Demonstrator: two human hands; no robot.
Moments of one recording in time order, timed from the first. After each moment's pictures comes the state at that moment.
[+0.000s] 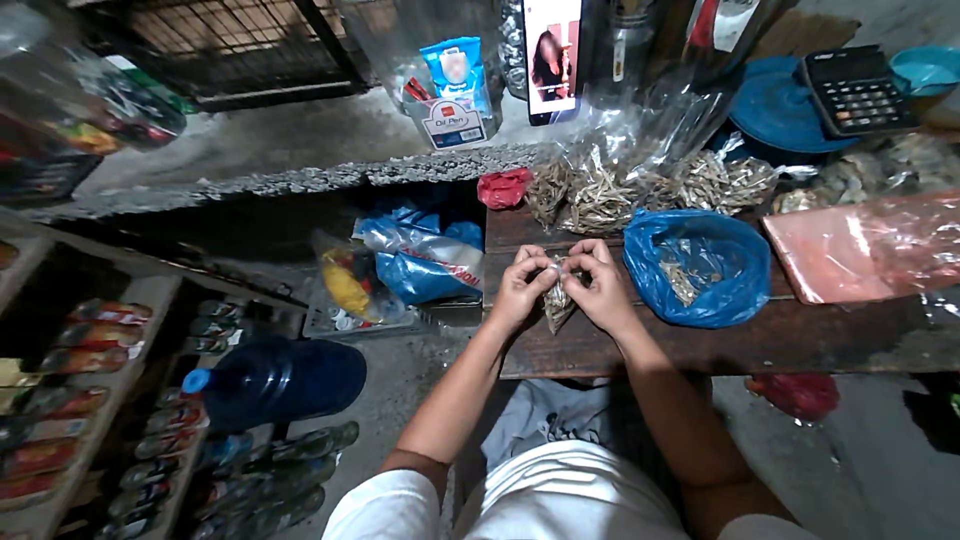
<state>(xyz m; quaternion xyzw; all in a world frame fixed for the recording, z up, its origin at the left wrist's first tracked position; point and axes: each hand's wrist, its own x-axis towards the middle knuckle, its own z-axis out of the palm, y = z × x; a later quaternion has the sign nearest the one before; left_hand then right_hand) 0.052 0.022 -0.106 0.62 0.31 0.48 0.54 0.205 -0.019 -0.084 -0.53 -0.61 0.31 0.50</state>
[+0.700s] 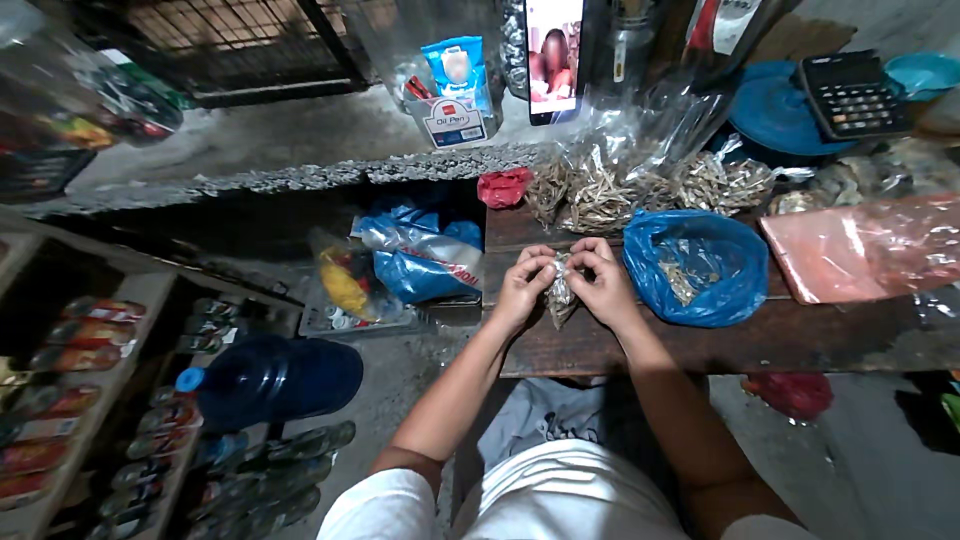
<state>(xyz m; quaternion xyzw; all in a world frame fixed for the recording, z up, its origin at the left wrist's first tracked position) 0.056 0.018 -0.106 0.57 0.33 0.47 0.58 0.209 -0.017 -0.085 -0.53 -0.60 0.34 0.50</state>
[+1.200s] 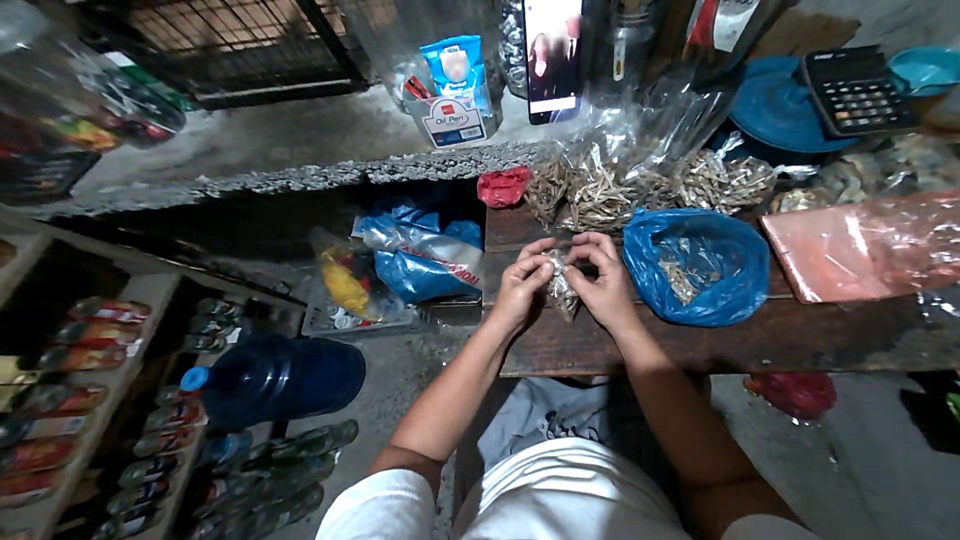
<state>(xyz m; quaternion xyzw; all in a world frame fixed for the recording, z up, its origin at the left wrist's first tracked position) 0.056 0.019 -0.106 0.55 0.31 0.48 0.61 0.205 -0.018 -0.089 -0.51 -0.59 0.30 0.56</state>
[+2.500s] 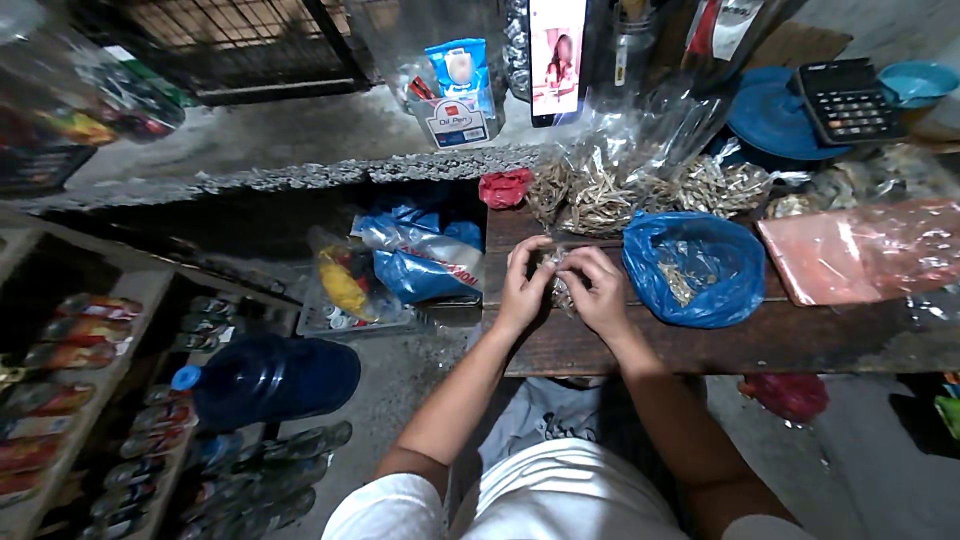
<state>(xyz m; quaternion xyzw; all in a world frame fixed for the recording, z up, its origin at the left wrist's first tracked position) 0.057 0.016 -0.100 0.66 0.38 0.47 0.45 0.200 -0.014 -0.105 -0.46 -0.68 0.11 0.57</state>
